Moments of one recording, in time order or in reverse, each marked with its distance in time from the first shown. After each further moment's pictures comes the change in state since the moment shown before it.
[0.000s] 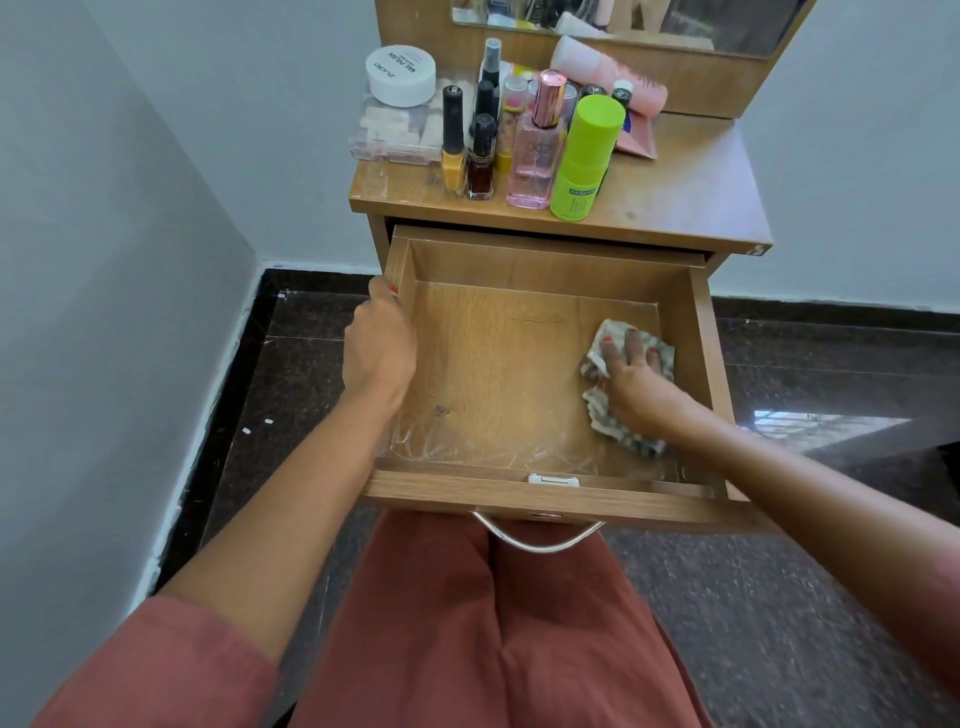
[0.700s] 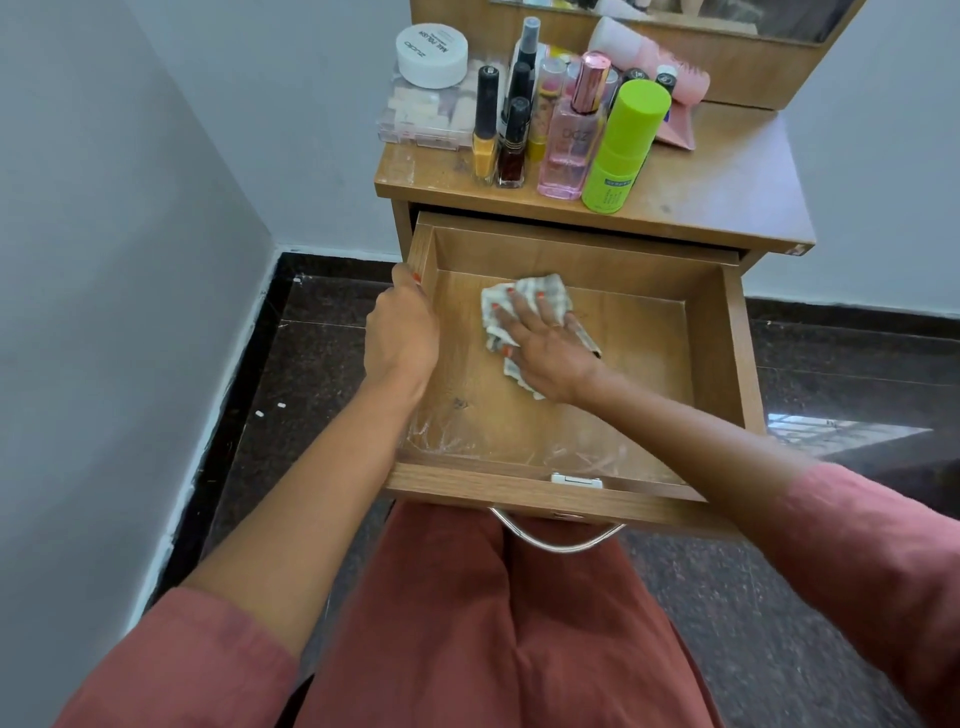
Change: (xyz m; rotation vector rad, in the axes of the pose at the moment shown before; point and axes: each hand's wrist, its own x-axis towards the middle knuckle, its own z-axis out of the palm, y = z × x) left_hand 0.004 -0.003 -0.001 -0.010 -0.012 0.004; right_hand 0.038 -0.090 0.004 -0.217 0.087 -0.418
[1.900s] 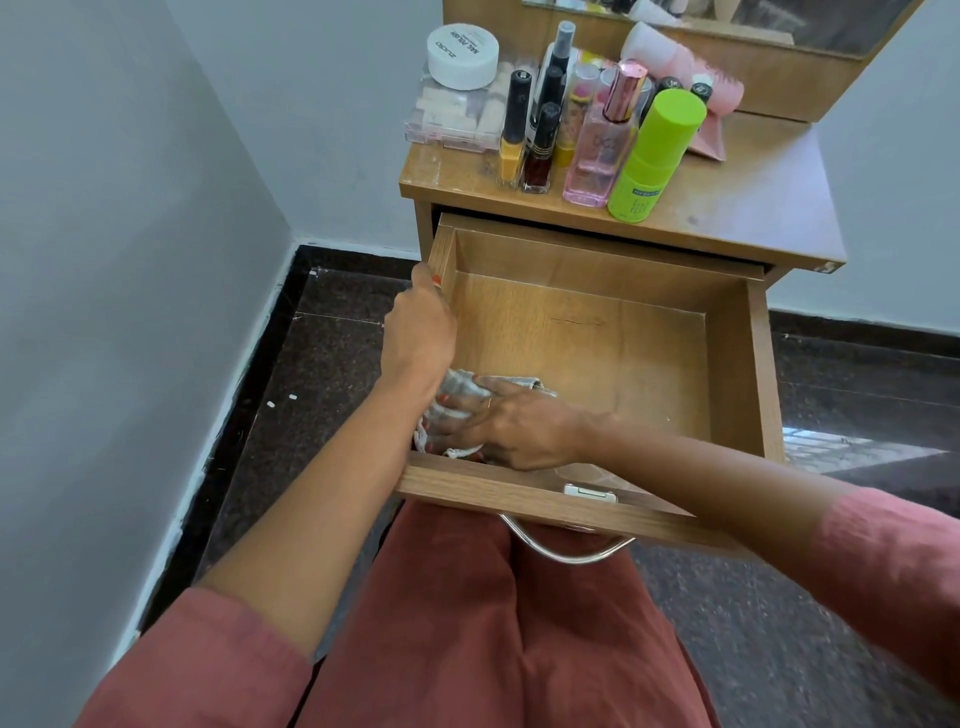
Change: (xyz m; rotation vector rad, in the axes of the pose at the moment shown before) left_hand 0.004 -0.001 -0.002 -0.044 -0.032 0.026; right_hand -0.028 -0.039 0.007 -0.065 -0.167 -0.743
